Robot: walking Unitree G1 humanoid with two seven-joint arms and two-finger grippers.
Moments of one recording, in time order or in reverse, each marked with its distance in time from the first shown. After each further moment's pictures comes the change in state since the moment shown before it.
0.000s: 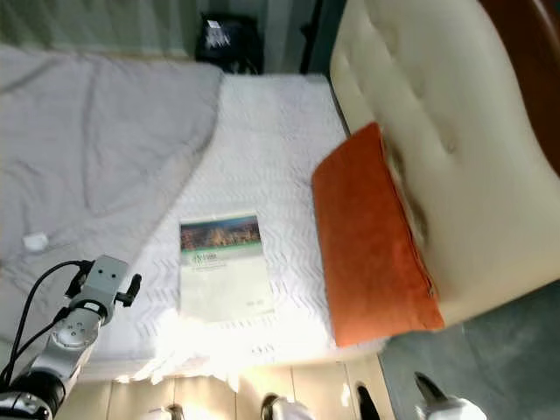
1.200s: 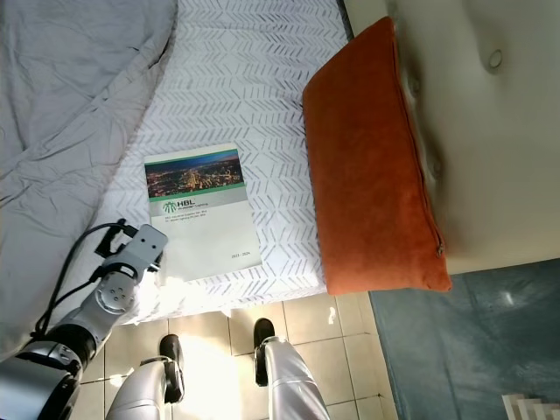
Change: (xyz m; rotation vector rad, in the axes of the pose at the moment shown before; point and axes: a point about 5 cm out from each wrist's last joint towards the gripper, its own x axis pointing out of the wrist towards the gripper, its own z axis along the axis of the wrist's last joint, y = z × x) left arm 0.027 -0.027 0.071 0.240 -0.157 0.048; right arm -0.068 0.013 0.013 -0.017 0.135 -0.039
